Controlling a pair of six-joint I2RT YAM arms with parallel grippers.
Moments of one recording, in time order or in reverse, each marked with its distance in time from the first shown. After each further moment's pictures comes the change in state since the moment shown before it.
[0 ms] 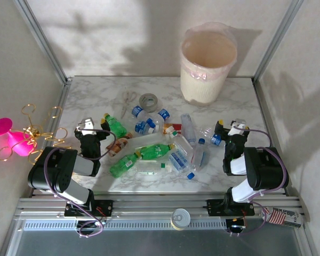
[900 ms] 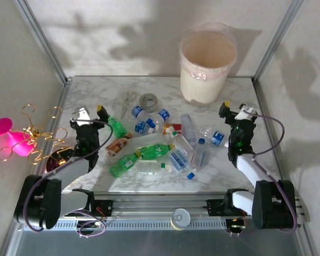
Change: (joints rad) left arm -0.061 -0.393 0.198 -0.495 -0.099 -0.107; right arm 0.011 -0.417 0.300 -0.618 -0.016 0.112
